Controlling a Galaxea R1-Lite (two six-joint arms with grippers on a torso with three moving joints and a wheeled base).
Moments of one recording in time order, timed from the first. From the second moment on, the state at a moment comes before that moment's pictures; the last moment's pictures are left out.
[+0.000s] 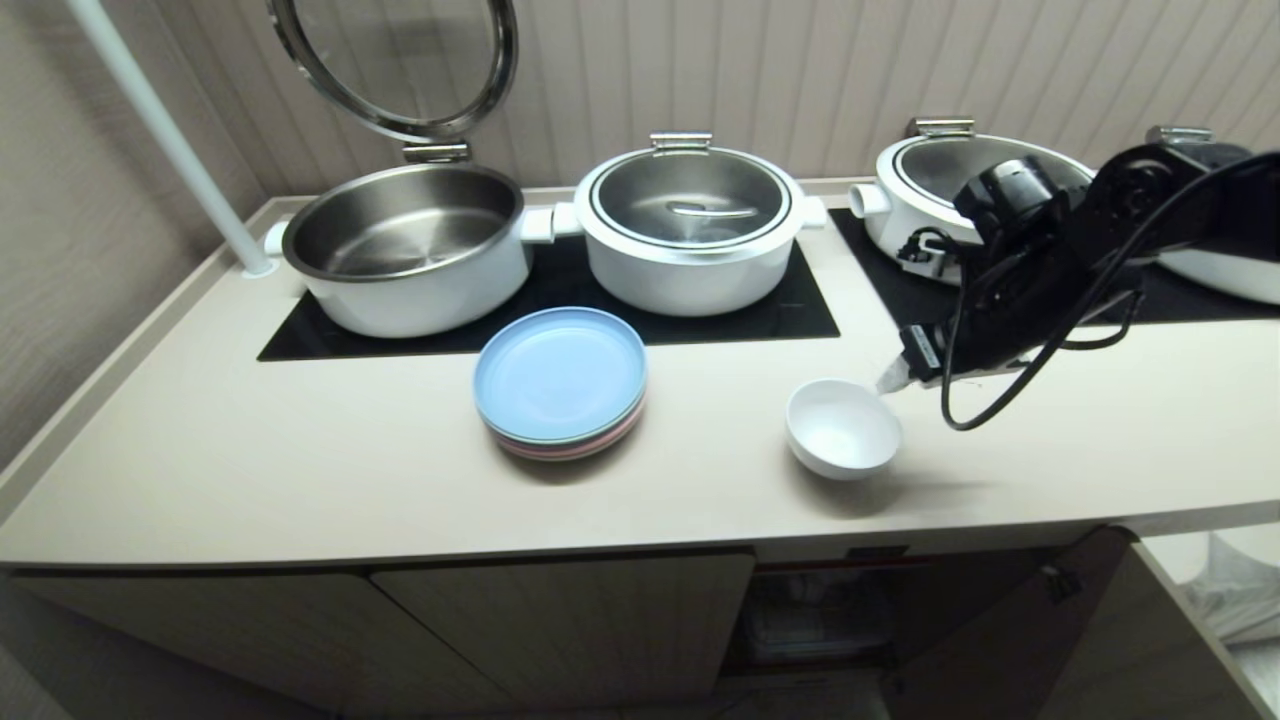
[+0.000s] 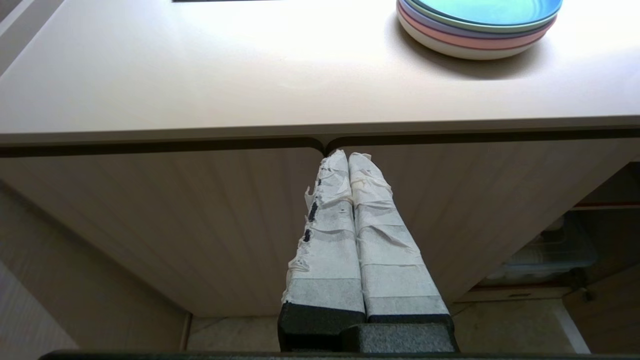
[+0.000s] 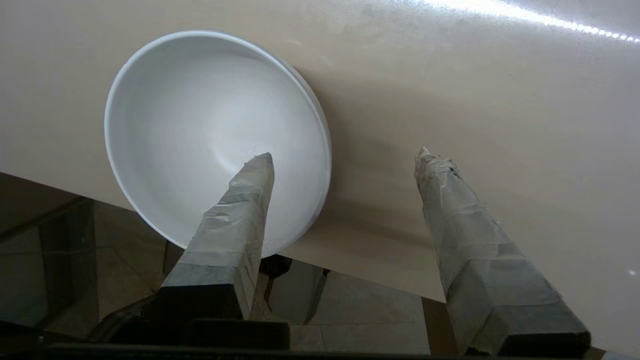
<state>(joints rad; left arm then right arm) 0.00 0.00 0.00 0.00 -0.01 -0.02 0.21 2.05 -1.96 0.83 0.10 -0.04</state>
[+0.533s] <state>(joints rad) 0.00 0.00 0.00 0.00 -0.01 -0.02 0.24 2.07 -1.96 0.84 0.10 -0.04</state>
